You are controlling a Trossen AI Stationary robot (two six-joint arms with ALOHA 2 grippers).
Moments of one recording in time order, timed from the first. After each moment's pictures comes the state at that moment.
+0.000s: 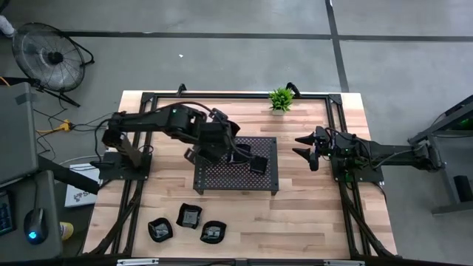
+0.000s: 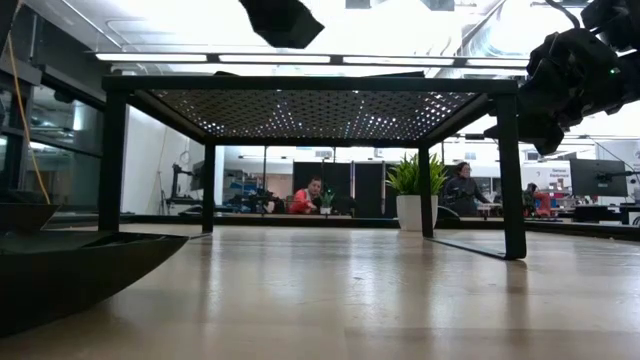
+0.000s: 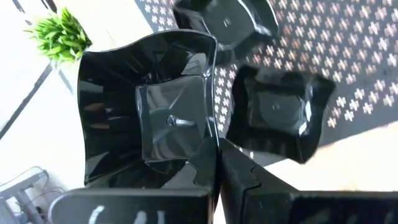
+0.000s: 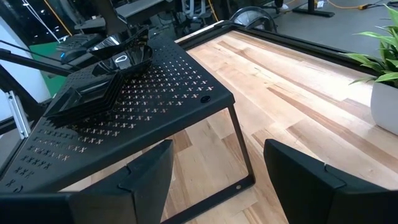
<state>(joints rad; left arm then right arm) -0.10 1.75 2.09 -1.57 -0.36 0.57 -0.10 0.30 0.14 -0.09 0.15 0.39</state>
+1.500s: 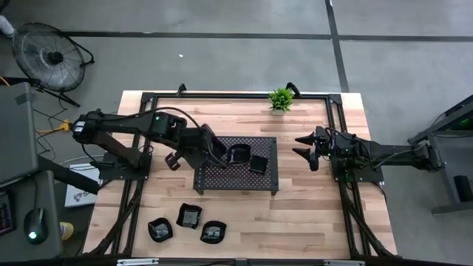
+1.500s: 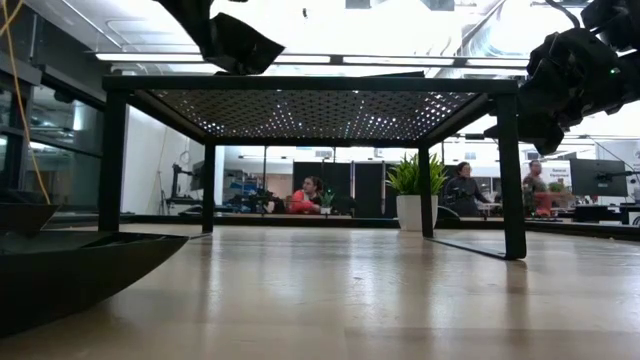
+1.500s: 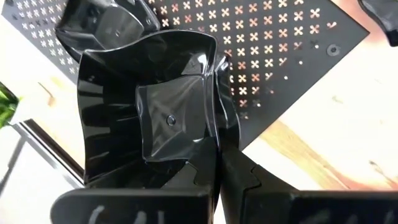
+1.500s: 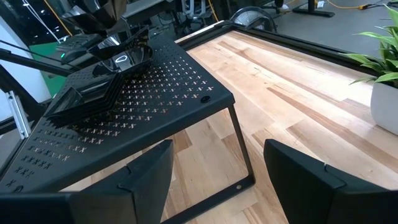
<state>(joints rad) -0.10 1.44 1.56 -1.32 -0.14 0.83 -0.10 0.30 0.14 -0.09 0.15 0.39</state>
